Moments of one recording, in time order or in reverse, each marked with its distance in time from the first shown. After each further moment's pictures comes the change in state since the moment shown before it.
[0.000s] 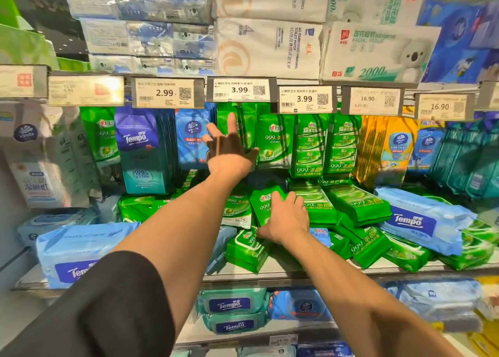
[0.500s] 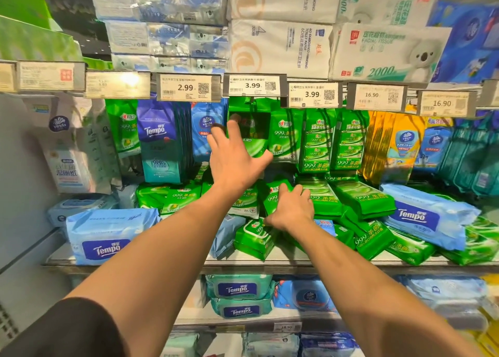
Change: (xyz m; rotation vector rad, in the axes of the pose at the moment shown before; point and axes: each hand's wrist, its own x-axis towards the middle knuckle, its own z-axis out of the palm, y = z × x) left_hand -0.068 0.001 -0.043 -0.050 0.283 0.125; right_hand -0.005 -0.003 -0.005 0.021 -0.019 0.040
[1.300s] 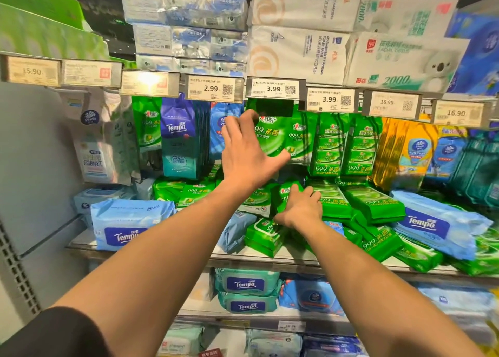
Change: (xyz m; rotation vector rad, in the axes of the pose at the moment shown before) left_hand -0.008 0.008 -0.037 -0.167 0.078 0.099; right_hand -0.005 -0.010 -0.008 -0.010 -0.050 0.062
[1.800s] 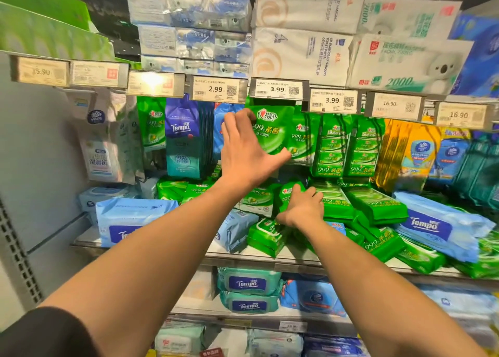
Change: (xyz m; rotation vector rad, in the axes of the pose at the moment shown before) left_hand 0.001 0.001 -0.017 -0.040 0.019 0.054; right_hand -0.002 -0.002 -0.004 -0.004 -0.021 0.014
